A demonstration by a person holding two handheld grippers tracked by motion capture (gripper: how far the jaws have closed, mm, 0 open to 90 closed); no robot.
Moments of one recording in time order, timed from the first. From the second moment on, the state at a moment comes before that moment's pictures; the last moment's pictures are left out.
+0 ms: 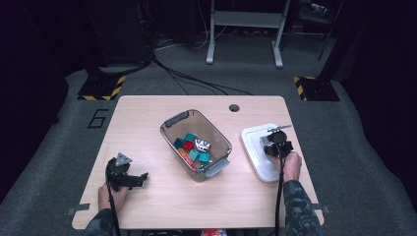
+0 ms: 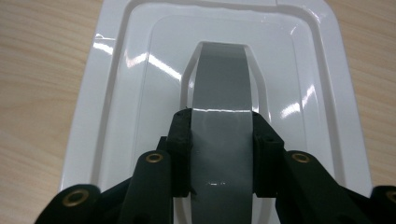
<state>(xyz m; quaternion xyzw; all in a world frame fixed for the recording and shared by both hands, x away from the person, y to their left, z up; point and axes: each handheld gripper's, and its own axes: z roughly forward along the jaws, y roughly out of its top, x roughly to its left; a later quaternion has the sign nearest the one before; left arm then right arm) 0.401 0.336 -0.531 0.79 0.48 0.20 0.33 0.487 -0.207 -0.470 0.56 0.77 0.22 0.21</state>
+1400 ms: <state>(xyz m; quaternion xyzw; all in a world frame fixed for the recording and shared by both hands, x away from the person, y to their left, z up) 0.400 0.336 -0.531 0.79 0.48 0.20 0.33 0.479 -0.188 -0.352 0.53 0.77 0.28 0.21</state>
